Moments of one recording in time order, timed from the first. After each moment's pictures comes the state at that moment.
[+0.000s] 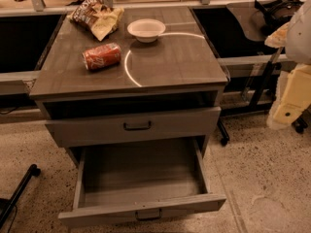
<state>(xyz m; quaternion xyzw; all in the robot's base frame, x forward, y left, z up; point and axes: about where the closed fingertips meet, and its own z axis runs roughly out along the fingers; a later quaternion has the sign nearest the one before) 0.438 -0.217 0.977 -0.60 0.78 -0.03 0.16</state>
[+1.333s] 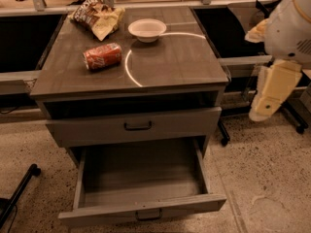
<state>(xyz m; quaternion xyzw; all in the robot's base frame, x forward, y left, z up) 0.462 -0.193 0.973 -0.63 0.75 -0.03 0.18</state>
